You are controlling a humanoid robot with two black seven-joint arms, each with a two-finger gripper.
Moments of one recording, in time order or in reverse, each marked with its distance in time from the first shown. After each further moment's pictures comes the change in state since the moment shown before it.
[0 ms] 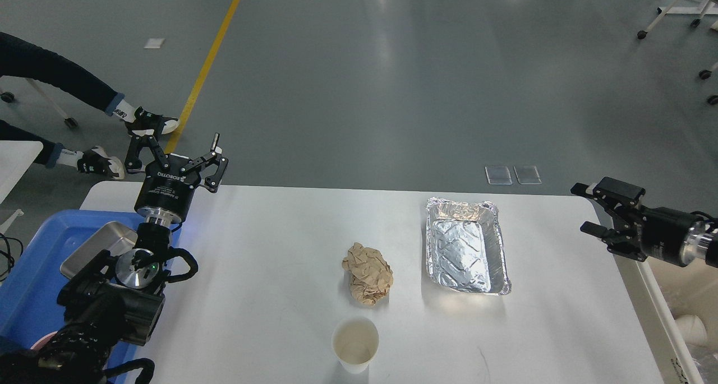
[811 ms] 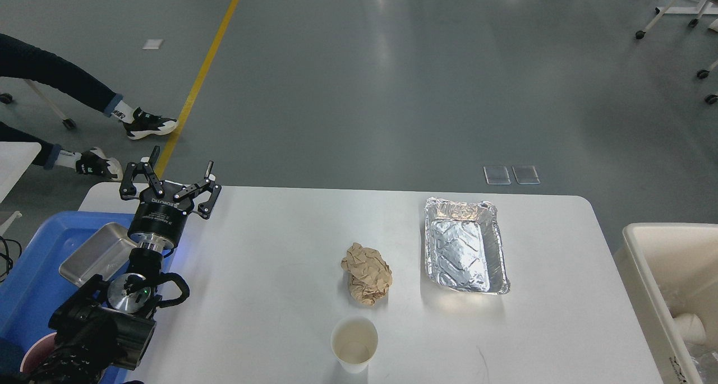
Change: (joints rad) left arm 0.063 0.017 0.011 -0.001 0.008 0.000 0.002; right arm -0.011 -0.794 -0.038 0.525 -0.342 0.030 -0.002
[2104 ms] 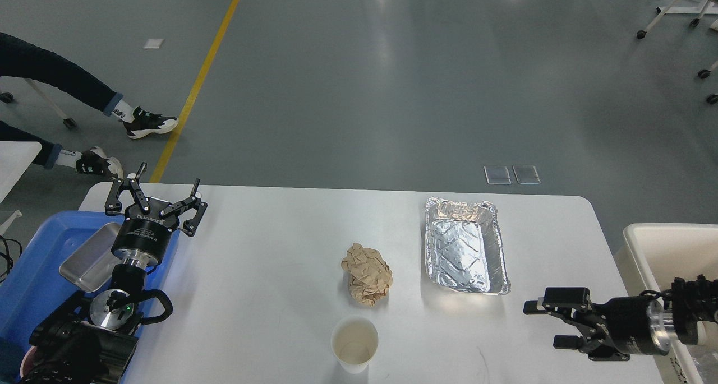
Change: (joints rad) left arm 0.055 0.050 0.023 0.000 0.001 0.002 -0.001; right arm -0.007 0.814 -0.209 -0.193 0.436 -0.086 -0.283
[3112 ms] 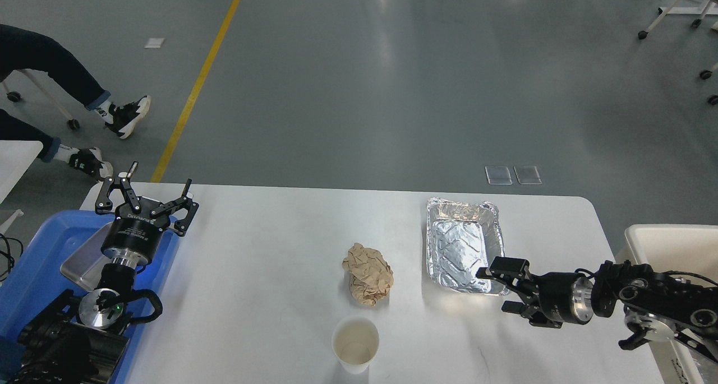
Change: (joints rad) left arm 0.002 0.031 0.001 0.000 0.014 0.005 0.000; right arm 0.052 0.319 -0.007 -0.241 0.081 -0.148 -0.062
